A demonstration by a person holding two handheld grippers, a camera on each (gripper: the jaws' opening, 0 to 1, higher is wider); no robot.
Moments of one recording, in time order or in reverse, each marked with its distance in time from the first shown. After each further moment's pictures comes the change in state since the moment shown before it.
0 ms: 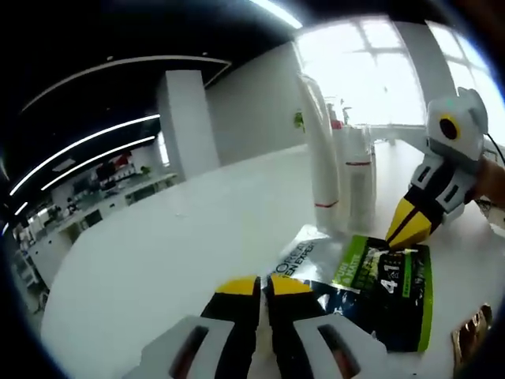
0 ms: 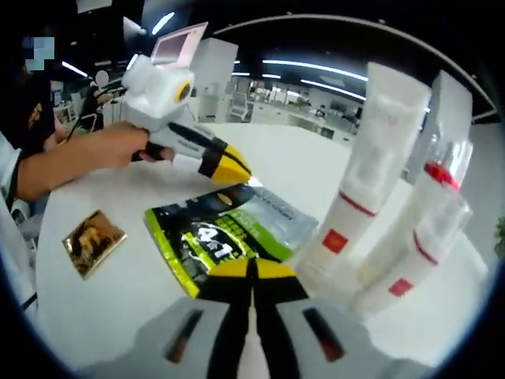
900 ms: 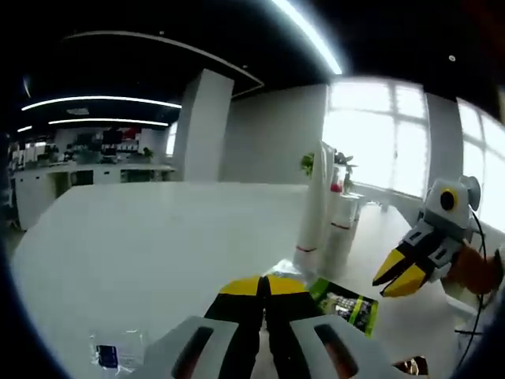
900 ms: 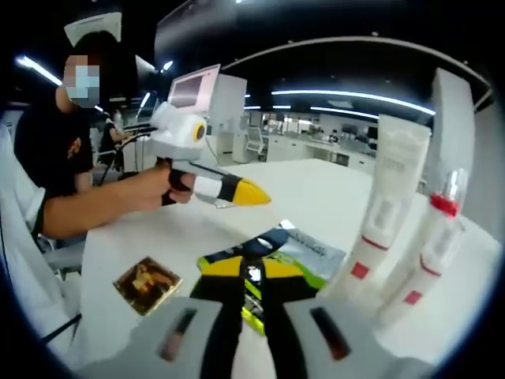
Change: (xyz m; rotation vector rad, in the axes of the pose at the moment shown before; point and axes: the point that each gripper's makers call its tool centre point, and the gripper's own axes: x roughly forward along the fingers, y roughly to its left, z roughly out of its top) left arm -0.041 -0.006 0.026 -0.312 -0.142 -0.094; right arm -0.030 0.044 0.046 0.064 -0.196 0.127
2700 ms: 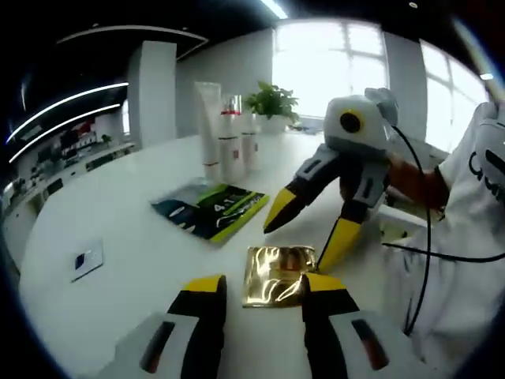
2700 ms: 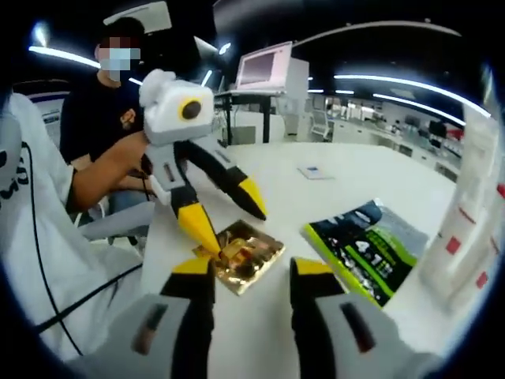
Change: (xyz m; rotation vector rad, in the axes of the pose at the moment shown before) left arm -0.105 -0.103 -0.108 0.210 0.333 -0.130; right arm -0.001 0.094 -0.039 -0.081 0.093 0.345
